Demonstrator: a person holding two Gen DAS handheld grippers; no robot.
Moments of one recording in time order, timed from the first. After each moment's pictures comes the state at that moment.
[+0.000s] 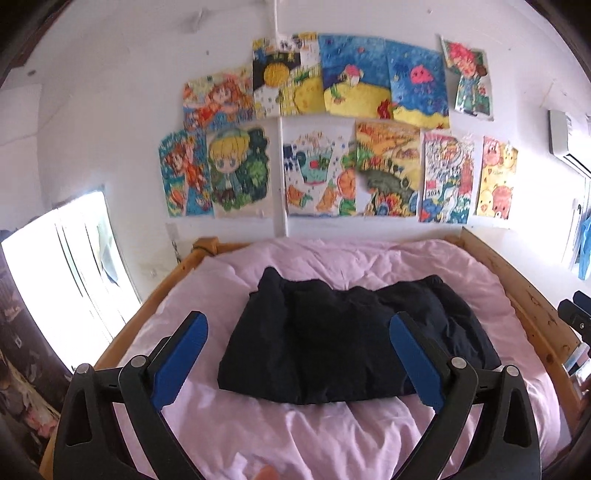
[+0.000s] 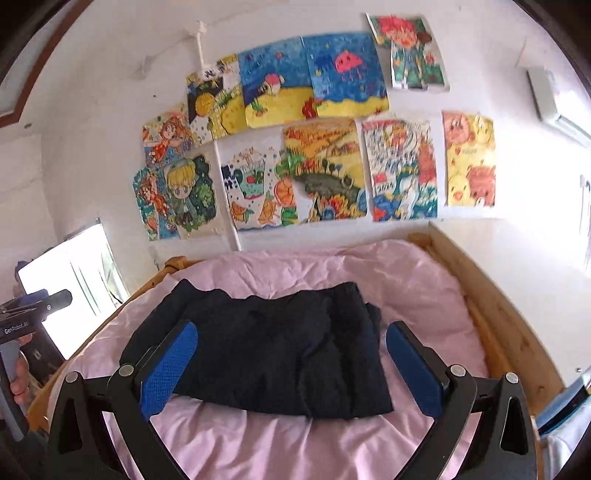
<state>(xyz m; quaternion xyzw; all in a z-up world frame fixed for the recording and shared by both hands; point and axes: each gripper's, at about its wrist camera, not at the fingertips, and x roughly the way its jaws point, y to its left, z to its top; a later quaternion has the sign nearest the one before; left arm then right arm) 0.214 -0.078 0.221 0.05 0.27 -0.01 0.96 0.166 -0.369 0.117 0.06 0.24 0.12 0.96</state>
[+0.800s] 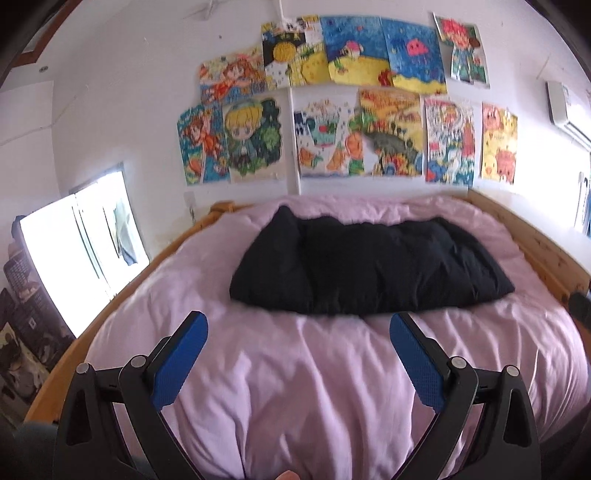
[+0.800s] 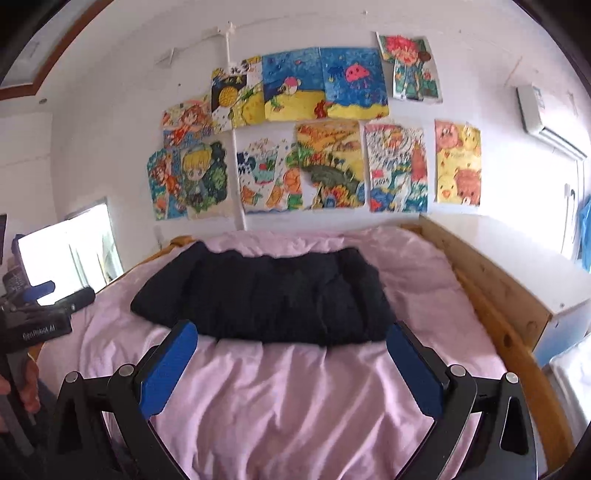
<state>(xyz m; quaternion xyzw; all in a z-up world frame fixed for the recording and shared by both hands) 0.127 -0.085 0.121 0.07 0.31 0.02 0.95 0.061 -0.333 0.041 0.03 0.23 0.11 0.97</state>
